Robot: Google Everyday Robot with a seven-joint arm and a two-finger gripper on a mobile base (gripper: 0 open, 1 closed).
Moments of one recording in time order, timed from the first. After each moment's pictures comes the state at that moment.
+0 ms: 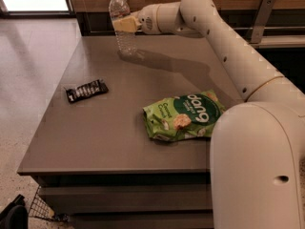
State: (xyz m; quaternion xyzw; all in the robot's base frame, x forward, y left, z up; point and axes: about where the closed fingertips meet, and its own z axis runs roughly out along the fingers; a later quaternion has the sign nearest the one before) arm 0.823 0.078 0.934 -0.39 0.68 0.33 0.52
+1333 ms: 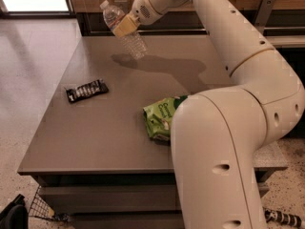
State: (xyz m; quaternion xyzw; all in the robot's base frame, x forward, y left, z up) arm 0.787 0.072 0.928 -0.51 0.74 0.23 0.37
